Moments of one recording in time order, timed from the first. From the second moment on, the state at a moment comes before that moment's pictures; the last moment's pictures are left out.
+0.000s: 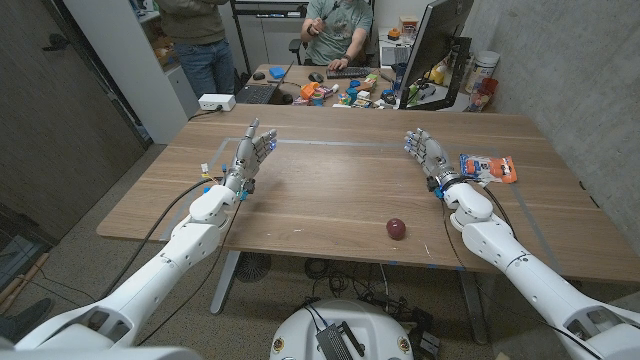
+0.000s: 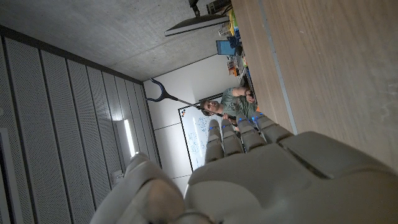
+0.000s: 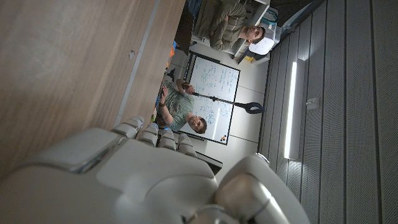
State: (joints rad) left arm 0.89 0.55 0.35 -1.36 -0.68 -0.27 -0.06; left_hand 0.14 -0.08 0.17 0.02 0.48 0.35 0.03 0.20 0.19 0.29 -0.04 0.20 0.19 0.20 -0.04 0.19 0.18 0.15 -0.04 0.19 0.18; right arm -0.89 -0.51 -0.37 -1.36 0.64 0.29 -0.04; right_hand 0.25 0.16 0.30 0.14 0.43 0.28 0.07 0.19 0.18 0.28 0.09 0.23 0.18 0.14 0.04 0.19 0.20 0.18 -0.04 0.21 0.18
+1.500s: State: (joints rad) left arm 1.01 0.91 0.35 -1.70 -0.47 -0.08 -0.04; left_hand 0.39 -0.09 0.23 -0.13 0.50 0.29 0.00 0.20 0.19 0.28 -0.03 0.20 0.19 0.21 -0.03 0.19 0.18 0.15 -0.01 0.19 0.18; right arm -0.97 -0.48 -0.36 -1.46 0.58 0.32 -0.18; right_hand 0.25 0.16 0.30 0.14 0.43 0.29 0.06 0.19 0.18 0.28 0.08 0.23 0.18 0.14 0.04 0.19 0.20 0.18 -0.04 0.21 0.18
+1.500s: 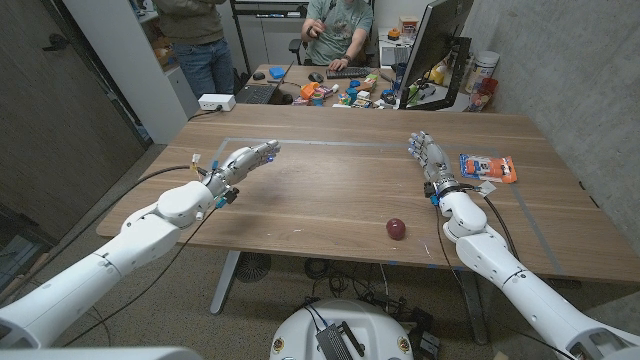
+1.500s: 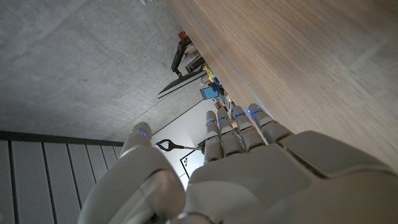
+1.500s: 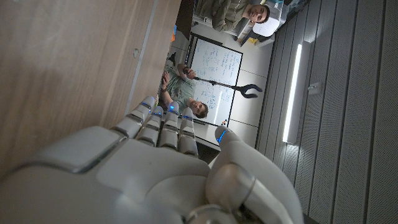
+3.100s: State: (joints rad) left arm 1.60 1.28 -0.21 -2.12 -0.13 0.26 -0.15; left_hand 0.56 -0.10 0.27 -0.18 0.51 0.24 -0.03 0.20 0.19 0.27 -0.07 0.20 0.20 0.22 -0.03 0.19 0.18 0.15 0.01 0.19 0.18; right arm -0.99 -0.47 -0.35 -1.47 0.53 0.33 -0.26; right_hand 0.25 0.16 0.30 0.14 0.43 0.30 0.06 0.19 0.18 0.28 0.08 0.23 0.18 0.16 0.04 0.19 0.20 0.16 -0.04 0.21 0.18
